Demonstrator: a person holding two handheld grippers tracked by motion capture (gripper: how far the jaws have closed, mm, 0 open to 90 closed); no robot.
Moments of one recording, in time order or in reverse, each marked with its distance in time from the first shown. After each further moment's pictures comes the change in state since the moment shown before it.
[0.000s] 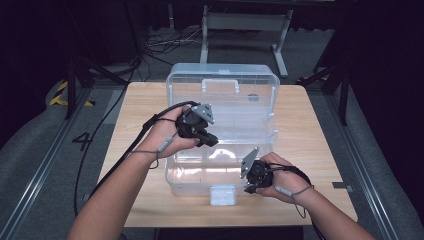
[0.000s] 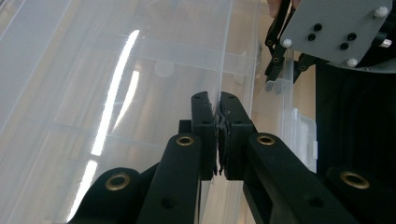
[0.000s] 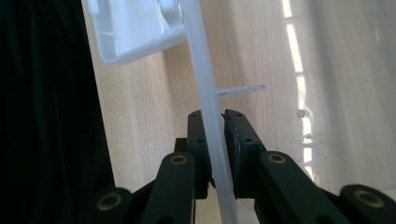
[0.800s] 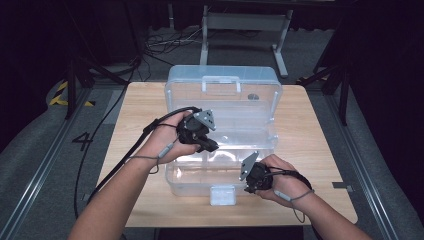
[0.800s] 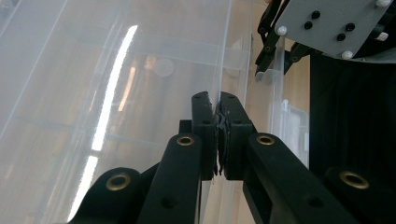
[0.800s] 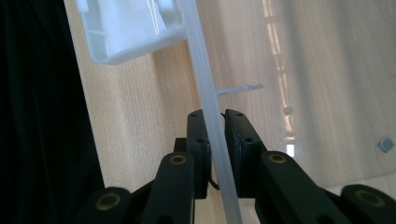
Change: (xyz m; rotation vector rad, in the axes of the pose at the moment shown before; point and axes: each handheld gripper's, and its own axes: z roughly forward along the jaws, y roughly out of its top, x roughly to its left) left arm -0.010 -0.002 0.003 0.027 -0.005 0.008; right arm 0.008 0.001 0.000 0.003 -0.083 -0.008
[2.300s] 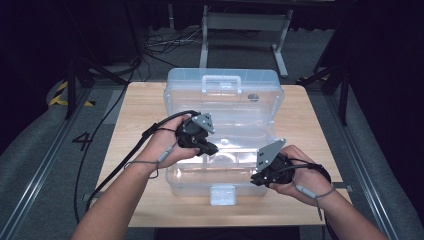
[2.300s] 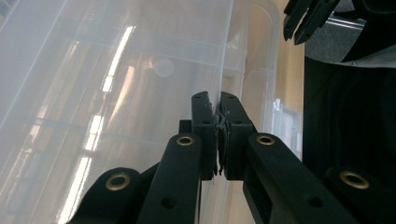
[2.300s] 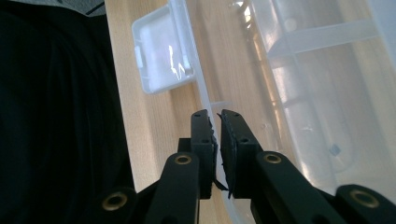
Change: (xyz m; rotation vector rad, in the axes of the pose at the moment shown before) left arm -0.006 -0.006 0.003 -0.017 -0.009 -0.020; right arm 0.003 -0.008 -0.069 -0.200 -0.008 0.001
